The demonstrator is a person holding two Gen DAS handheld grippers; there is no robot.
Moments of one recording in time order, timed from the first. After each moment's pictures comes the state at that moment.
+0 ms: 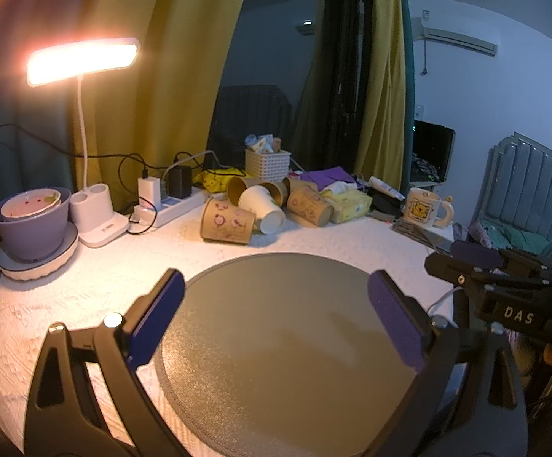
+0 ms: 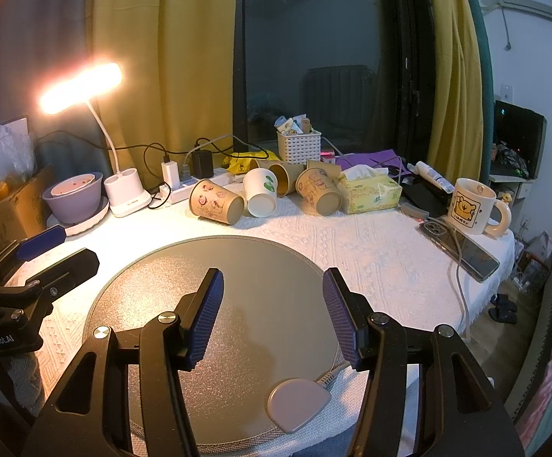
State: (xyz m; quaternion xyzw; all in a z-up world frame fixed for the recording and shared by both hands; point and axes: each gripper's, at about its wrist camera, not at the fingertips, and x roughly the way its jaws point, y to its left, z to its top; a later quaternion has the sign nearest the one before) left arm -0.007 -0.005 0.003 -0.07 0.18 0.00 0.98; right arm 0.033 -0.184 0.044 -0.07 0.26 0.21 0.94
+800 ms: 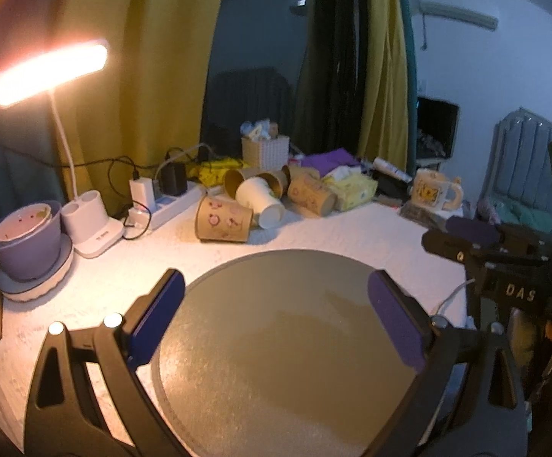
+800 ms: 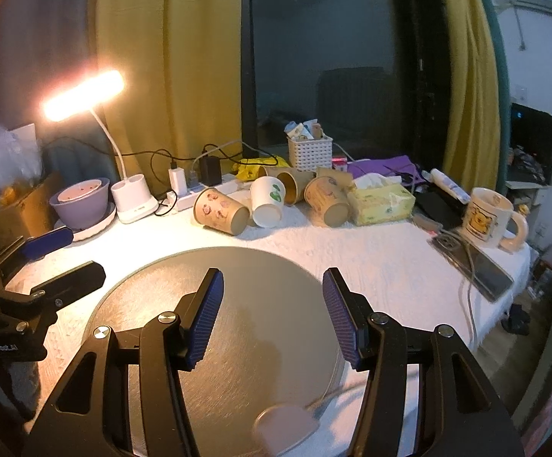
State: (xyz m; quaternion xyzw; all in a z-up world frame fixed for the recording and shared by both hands) left arm 0.035 -0.022 0.016 -0.04 0.23 0.01 0.97; right arm 0.079 -0.193 0.049 -0.07 0.26 0.24 0.93
